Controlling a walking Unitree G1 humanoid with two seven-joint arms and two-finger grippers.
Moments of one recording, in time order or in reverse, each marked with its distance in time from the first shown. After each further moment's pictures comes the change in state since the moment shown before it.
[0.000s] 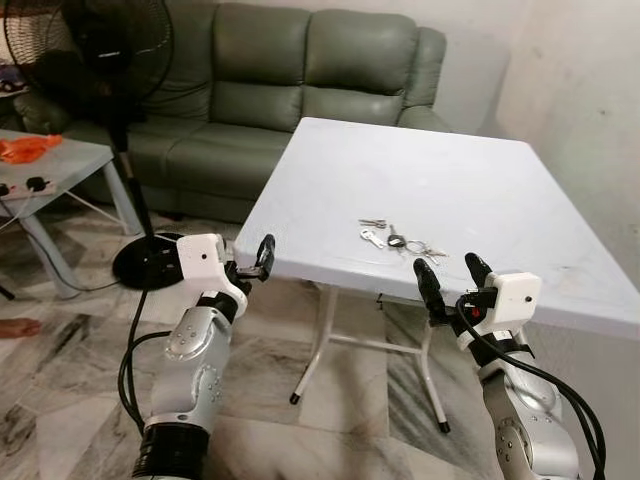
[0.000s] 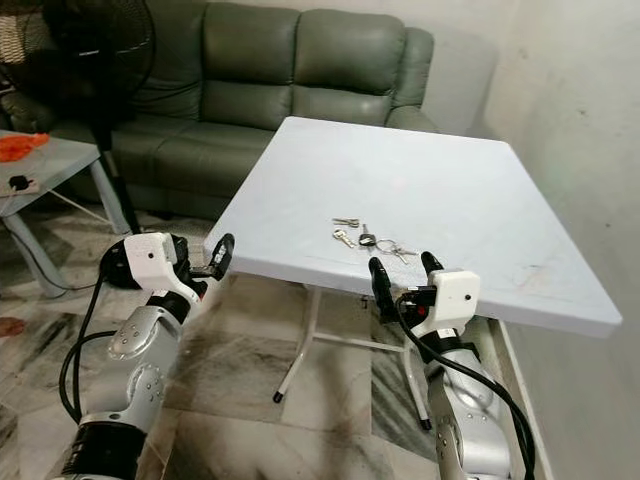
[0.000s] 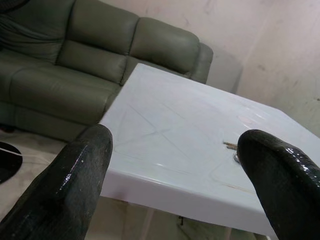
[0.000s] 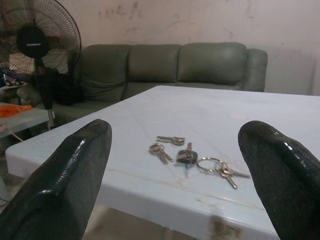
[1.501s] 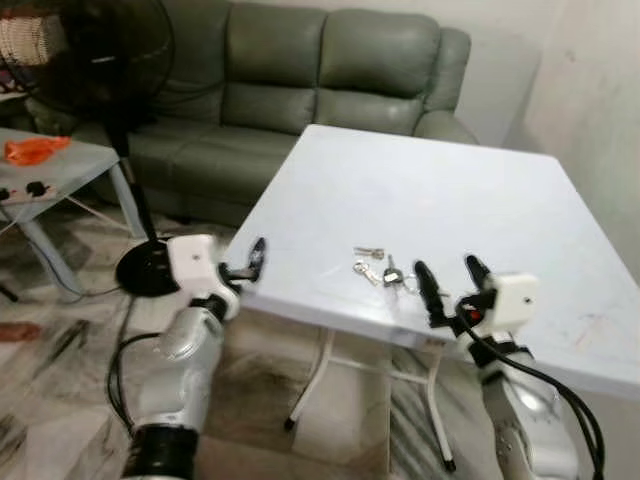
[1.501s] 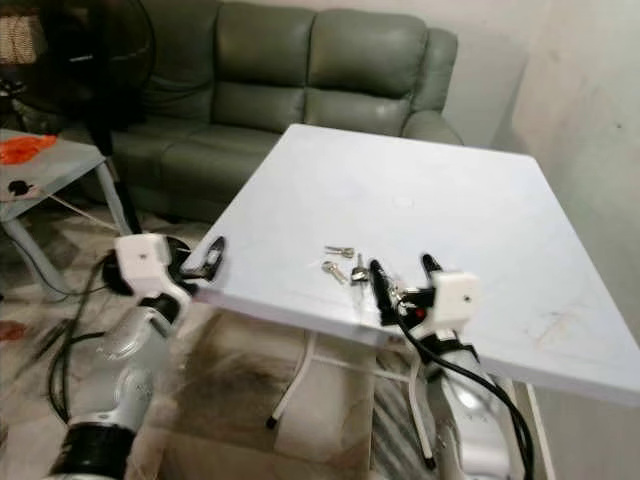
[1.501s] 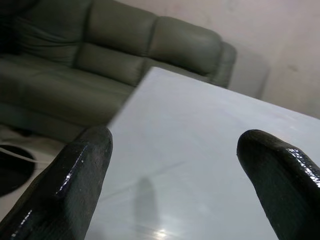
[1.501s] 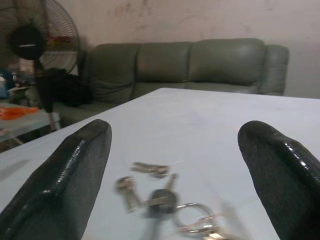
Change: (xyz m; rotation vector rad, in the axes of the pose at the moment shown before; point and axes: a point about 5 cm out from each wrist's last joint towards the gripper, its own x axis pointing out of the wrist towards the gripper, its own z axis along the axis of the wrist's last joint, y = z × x) left arm -0.002 0.012 0.002 0.010 0.008 0.029; right arm 0.001 0.004 0.001 0.007 -0.002 0.013
